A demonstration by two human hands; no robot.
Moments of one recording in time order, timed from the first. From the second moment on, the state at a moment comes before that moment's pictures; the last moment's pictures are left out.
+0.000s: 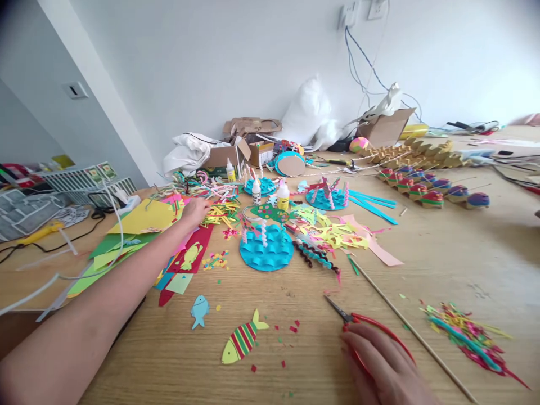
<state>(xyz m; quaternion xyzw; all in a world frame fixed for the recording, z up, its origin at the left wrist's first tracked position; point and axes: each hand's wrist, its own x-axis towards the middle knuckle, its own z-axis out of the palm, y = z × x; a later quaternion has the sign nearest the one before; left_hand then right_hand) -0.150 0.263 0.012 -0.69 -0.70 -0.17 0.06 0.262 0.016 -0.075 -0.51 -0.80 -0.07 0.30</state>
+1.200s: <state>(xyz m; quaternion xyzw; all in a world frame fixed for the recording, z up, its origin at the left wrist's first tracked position) -0.032 0.046 0.023 -0.91 -0.39 -0.05 -0.14 0.253 0.031 -0.003 -0.61 -0.79 0.03 0.02</state>
